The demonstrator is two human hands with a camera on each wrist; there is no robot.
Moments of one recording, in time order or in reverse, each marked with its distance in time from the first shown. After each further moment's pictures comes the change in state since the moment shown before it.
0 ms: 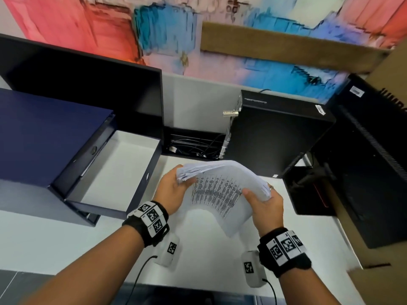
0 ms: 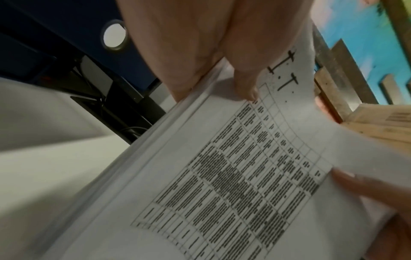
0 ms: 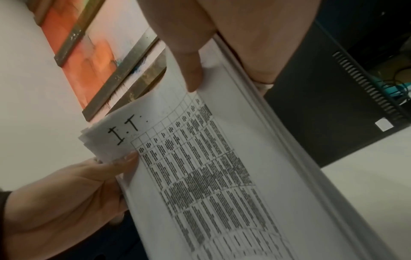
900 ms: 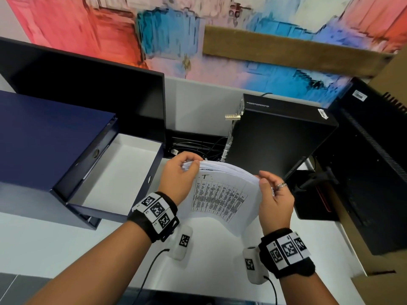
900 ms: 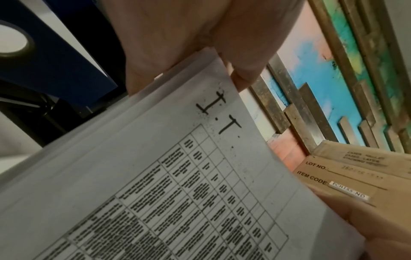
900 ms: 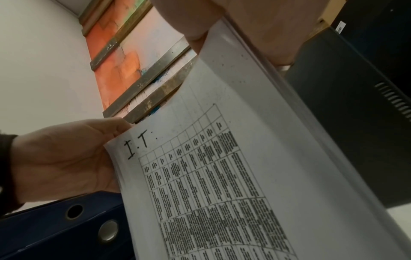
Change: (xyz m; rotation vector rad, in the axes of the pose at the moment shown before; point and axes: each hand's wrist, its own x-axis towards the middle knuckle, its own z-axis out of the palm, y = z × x) left_hand 0.018 0.050 0.005 0.035 0.199 0.070; right_hand 0.006 -0.025 0.009 -0.024 0.124 -0.226
